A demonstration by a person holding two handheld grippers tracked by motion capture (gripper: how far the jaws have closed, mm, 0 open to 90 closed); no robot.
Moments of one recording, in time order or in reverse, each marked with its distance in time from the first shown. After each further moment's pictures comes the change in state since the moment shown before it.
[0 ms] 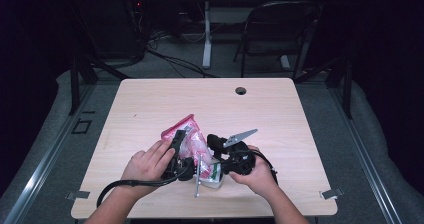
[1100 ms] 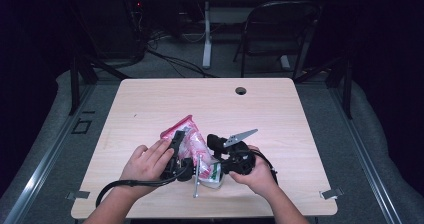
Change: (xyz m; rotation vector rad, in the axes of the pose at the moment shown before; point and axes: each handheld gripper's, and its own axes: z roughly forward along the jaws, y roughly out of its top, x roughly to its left) left arm 0.000 -0.003 -0.001 -0.003 -0.014 0.017; right arm -0.001 0.000 0.001 -0.005 0.000 0.003
